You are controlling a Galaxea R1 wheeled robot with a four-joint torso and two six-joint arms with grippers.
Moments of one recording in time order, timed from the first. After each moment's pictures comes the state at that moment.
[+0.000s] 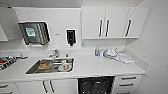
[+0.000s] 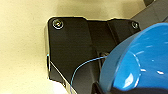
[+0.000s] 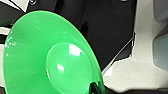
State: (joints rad) left arm 1.57 2.80 -2.49 0.30 -0.24 -0.18; right arm -1.61 2.94 -2.71 -0.90 0.13 0.72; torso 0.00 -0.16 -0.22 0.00
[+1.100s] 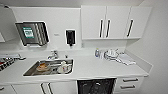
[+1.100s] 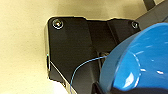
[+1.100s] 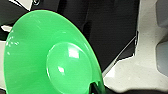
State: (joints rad) left arm 1.57 2.80 -2.48 0.30 -0.24 -0.18; right arm -1.62 2.92 -2.69 -0.90 0.16 0.72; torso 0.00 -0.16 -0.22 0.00
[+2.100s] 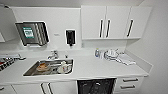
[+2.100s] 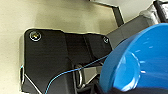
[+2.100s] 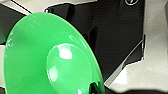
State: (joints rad) left arm 1.54 2.50 -1.95 0.30 -0.24 -0.18; right arm -1.63 2.81 -2.54 -0.90 0.25 0.73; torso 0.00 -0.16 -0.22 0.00
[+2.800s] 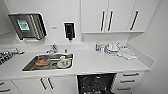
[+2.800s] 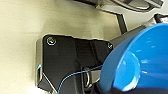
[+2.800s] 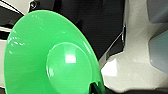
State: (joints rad) left arm 1.50 2.24 -1.70 0.29 -0.32 -0.20; right arm -1.61 2.80 -2.64 -0.90 0.29 0.73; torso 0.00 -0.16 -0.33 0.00
